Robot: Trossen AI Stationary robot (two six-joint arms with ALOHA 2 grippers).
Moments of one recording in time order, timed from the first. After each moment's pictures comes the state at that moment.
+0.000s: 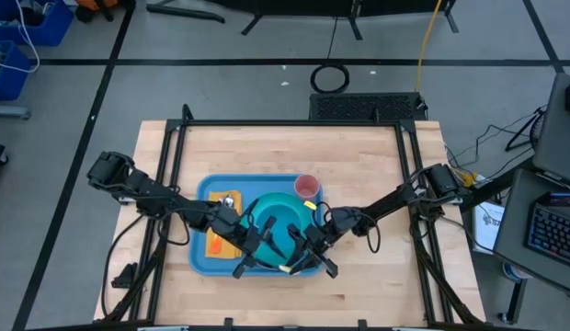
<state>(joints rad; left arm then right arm) -0.35 1.55 0.80 0.63 0.22 0.08 0.28 1.88 0.83 1.21 -0.44 0.38</state>
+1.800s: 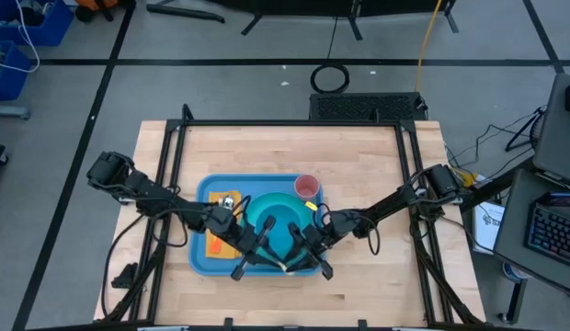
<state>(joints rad) -0.38 1.55 0.80 0.75 0.20 0.03 0.29 1.88 0.83 1.16 -0.32 0.36</state>
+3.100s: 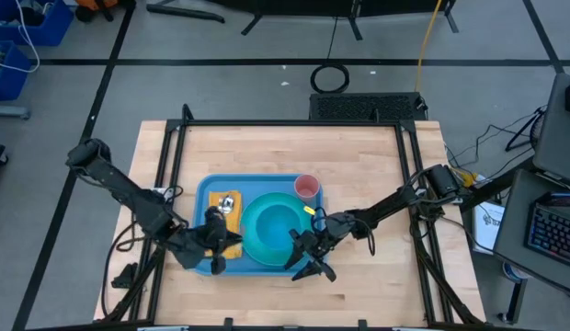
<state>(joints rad) -0.69 1.23 0.79 -0.33 -0.62 -0.73 0.30 1.88 0.83 1.02 -0.42 0.40</state>
